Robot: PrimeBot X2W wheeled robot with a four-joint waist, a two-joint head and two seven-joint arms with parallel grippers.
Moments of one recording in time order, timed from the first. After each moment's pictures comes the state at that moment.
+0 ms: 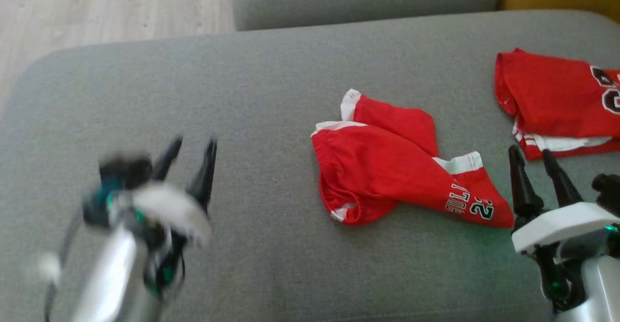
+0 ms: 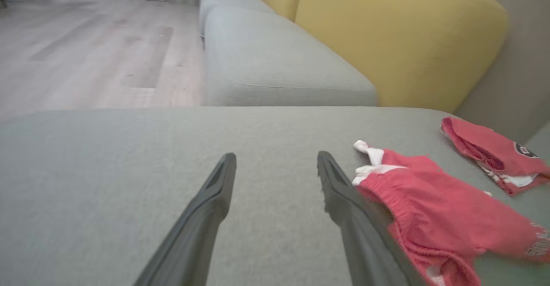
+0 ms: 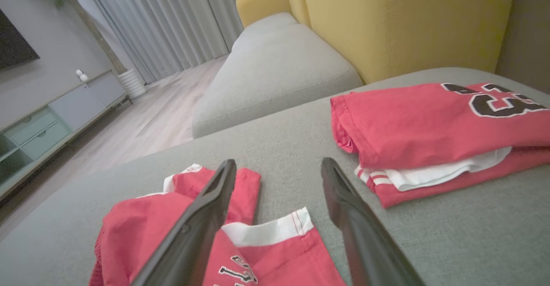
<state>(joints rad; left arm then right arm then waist) -0.16 0.15 -0.24 0.26 -0.35 -0.04 -0.09 -0.08 -0.15 -0.04 0.18 0.44 0.13 0.10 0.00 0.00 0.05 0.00</state>
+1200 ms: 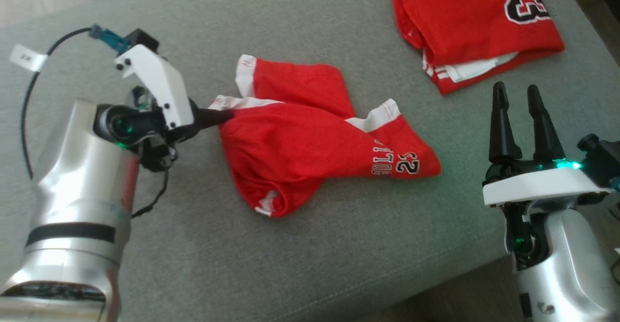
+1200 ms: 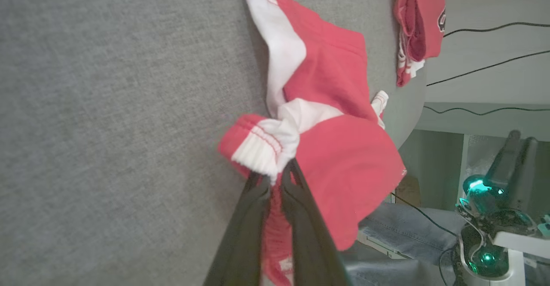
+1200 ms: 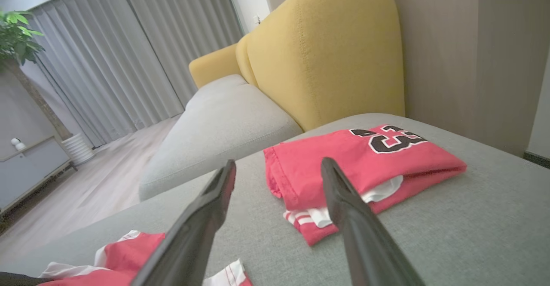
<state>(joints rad) -0.85 0.14 -0.22 0.84 -0.89 -0.10 0.98 -0.26 -0.07 0.03 0.22 0.43 0.13 -0.16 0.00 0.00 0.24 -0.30</state>
